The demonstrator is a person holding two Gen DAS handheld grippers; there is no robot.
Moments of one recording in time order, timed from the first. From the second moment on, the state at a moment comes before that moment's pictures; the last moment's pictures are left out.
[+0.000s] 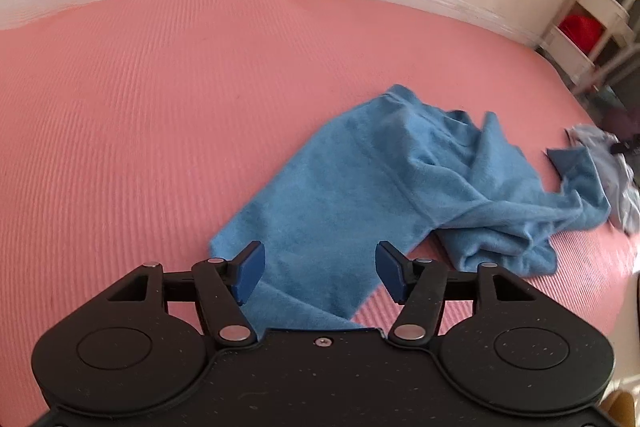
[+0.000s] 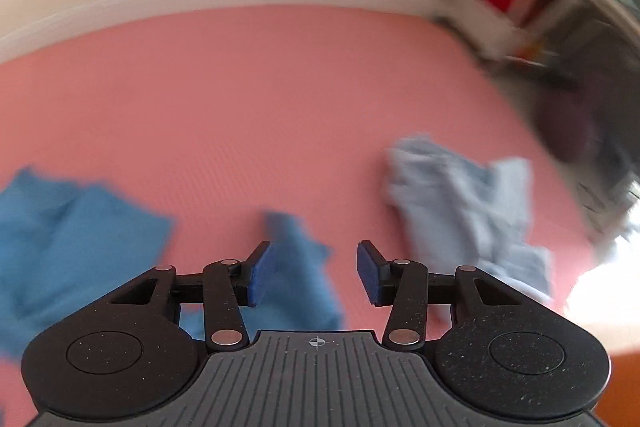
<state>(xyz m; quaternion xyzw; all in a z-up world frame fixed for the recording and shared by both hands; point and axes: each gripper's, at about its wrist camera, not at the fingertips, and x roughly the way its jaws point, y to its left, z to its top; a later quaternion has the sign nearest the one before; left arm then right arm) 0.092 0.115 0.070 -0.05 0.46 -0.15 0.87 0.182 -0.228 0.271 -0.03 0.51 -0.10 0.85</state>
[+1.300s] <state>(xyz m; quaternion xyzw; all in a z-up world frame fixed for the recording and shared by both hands) 0.107 -0.213 0.051 0.20 0.43 -0.36 0.80 0.157 -0.349 0.216 0.26 0.42 0.04 0.87</state>
